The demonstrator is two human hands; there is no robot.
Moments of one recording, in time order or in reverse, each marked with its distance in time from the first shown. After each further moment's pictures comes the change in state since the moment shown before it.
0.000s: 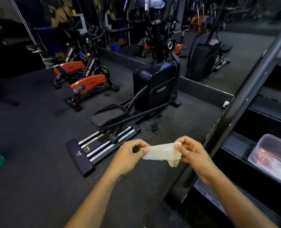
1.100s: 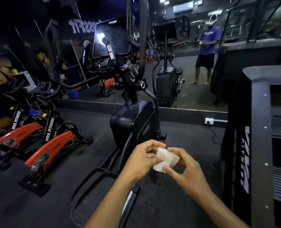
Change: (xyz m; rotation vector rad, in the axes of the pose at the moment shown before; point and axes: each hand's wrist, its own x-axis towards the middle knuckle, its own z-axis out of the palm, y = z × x) left_hand 0.422 0.019 -0.164 -0.196 -0.405 0.248; right_hand 0.363 -0.068 0.085 -0.397 0.560 -0.330
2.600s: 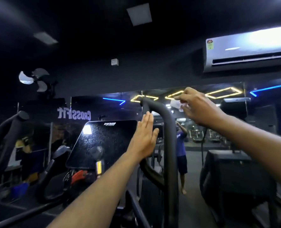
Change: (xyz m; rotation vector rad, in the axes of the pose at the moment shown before) left_hand 0.652 0.228 -0.309 0.782 0.419 0.890; right_hand 0.735 -0.202 -0.102 -0.949 0.404 -0.689
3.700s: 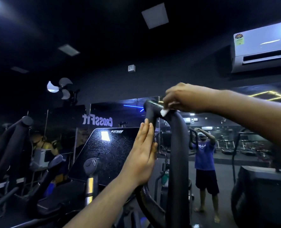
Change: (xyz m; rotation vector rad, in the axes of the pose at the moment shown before) left_hand 0.003 -0.018 0.025 -0.036 0.127 -0.030; right_hand 0.107 0.048 0.053 -0.201 -0.306 -0.501
